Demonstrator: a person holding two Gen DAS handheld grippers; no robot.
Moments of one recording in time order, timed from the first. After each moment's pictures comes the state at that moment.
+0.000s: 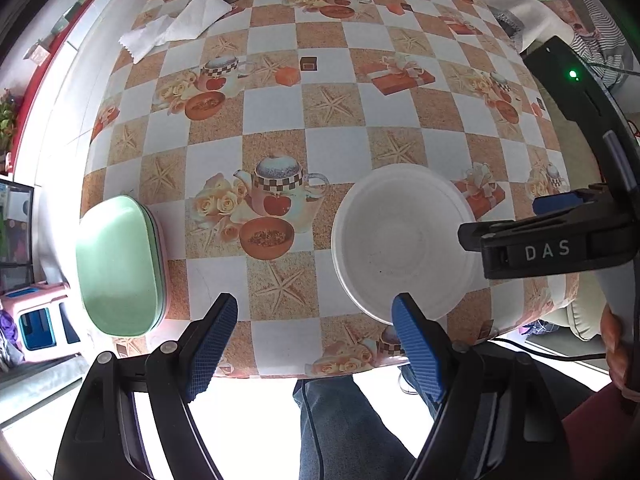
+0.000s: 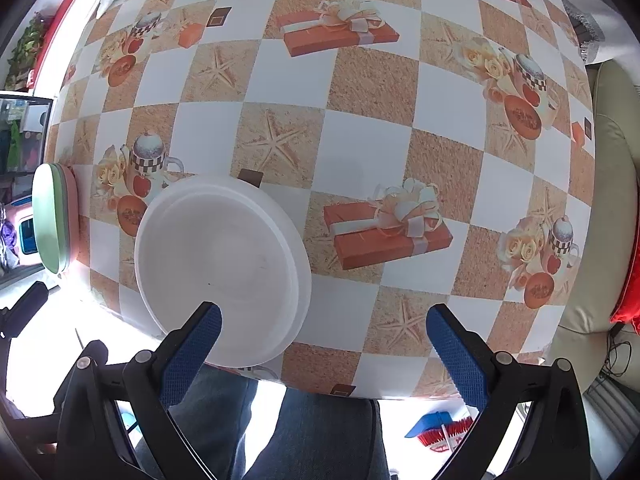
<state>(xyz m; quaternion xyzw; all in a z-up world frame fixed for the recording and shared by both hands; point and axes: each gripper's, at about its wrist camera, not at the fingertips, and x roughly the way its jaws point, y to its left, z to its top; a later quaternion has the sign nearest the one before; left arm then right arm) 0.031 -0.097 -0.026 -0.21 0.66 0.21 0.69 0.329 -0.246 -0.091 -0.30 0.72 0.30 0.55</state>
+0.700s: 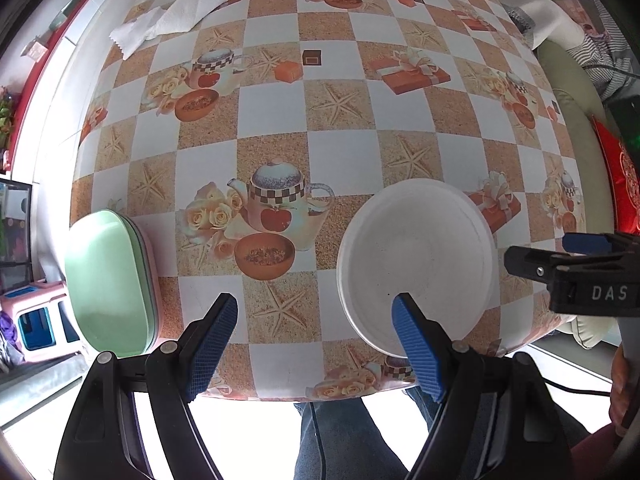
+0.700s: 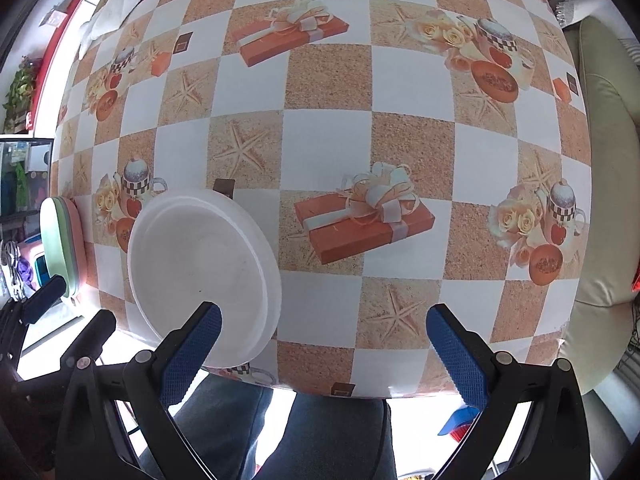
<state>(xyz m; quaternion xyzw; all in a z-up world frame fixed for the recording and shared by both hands) 0.049 -0.079 -0.052 -0.22 0.67 0.21 0.68 0.344 -0.279 -0.092 -0.23 0.74 0.28 0.57</state>
